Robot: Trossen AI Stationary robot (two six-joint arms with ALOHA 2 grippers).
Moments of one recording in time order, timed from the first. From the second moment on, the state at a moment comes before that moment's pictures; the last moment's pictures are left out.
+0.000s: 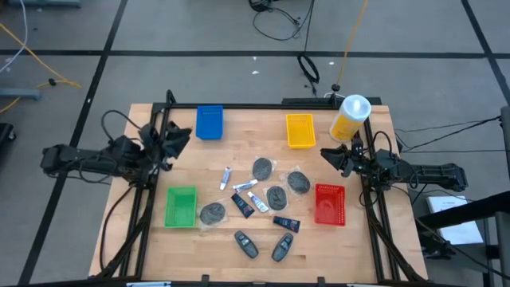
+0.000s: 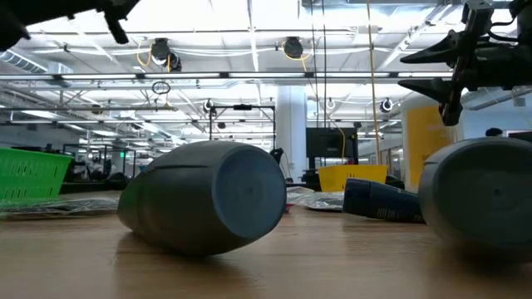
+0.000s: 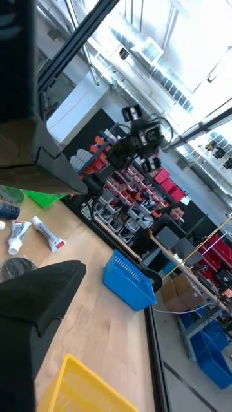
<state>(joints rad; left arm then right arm) 0.01 0.58 0.29 0.83 -0.24 -0.34 -0.06 0.10 0.02 0.19 0.24 0.76</state>
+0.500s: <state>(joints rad) 0.01 0.87 0.80 -0.25 -0.37 -0.59 -0.06 0.10 0.02 0.19 0.24 0.77</state>
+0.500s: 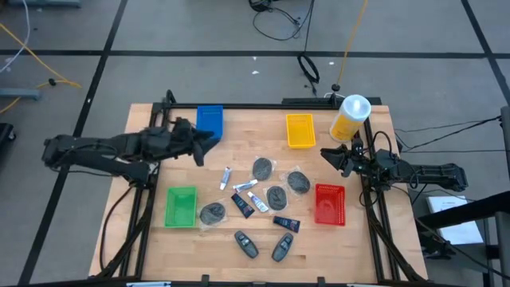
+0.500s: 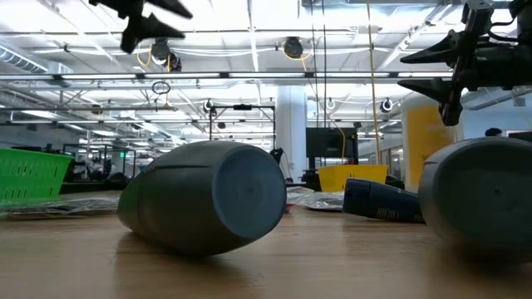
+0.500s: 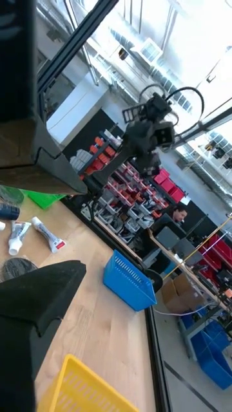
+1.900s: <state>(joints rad) -0.03 1.62 0.89 -0.55 -0.01 -1.18 -0.06 0.10 0.02 0.19 0.24 0.77</state>
